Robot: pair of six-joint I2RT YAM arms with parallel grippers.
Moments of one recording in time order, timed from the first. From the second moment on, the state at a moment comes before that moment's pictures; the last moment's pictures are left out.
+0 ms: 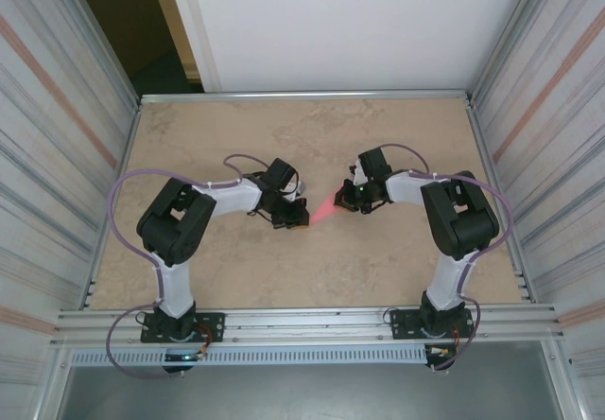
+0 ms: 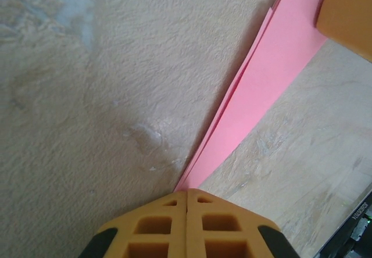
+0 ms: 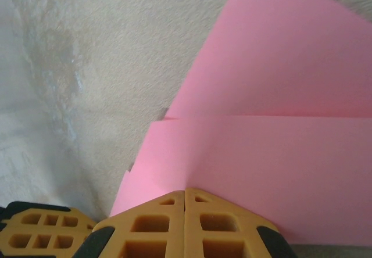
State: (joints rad) left arm -0.63 1.91 1.10 -0.36 0.51 -0.63; right arm 0.39 1.83 0.96 -0.20 -0.50 0.65
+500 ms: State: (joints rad) left arm -0.63 1.91 1.10 -0.36 0.51 -0.63; right arm 0.53 1.87 1.01 -0.19 -0.50 0.67
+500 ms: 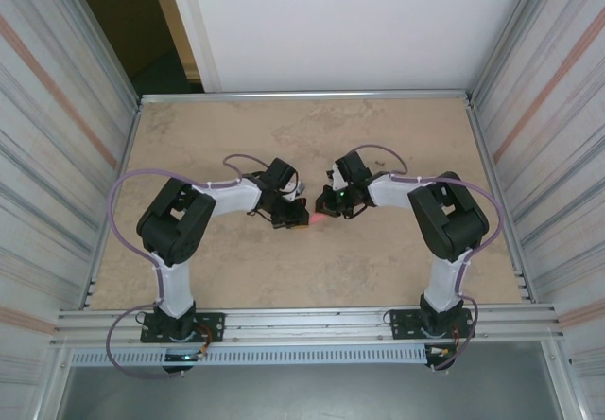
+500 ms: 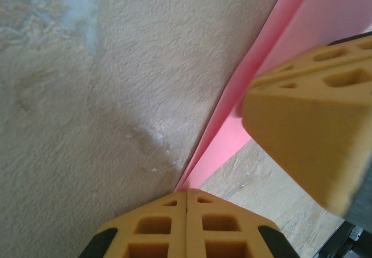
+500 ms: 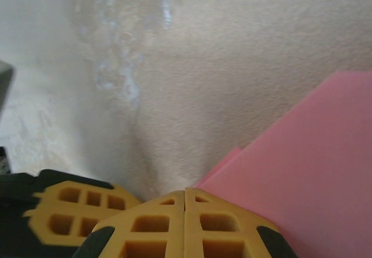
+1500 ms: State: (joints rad) left arm -0.62 1.94 1.11 -0.29 0.53 -0.66; right arm 0.47 1.87 0.89 0.00 -0.60 0.64
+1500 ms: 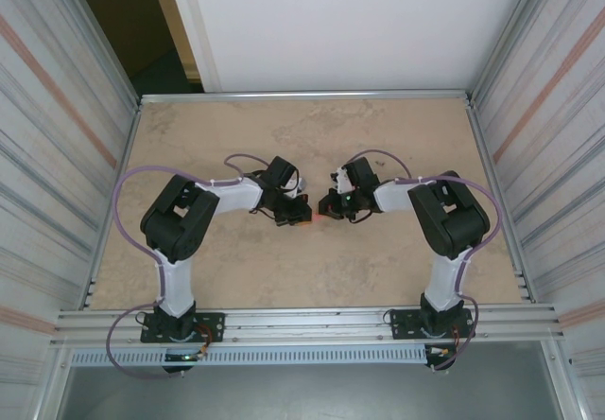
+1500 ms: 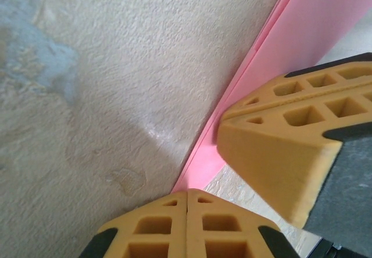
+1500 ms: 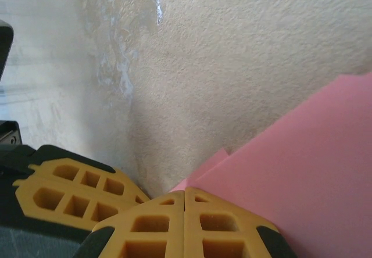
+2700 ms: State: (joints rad) left arm -0.40 1.54 1.03 -0.41 0.38 -0.60; right arm 0.58 1.68 1.15 -0.57 -0.01 0.89
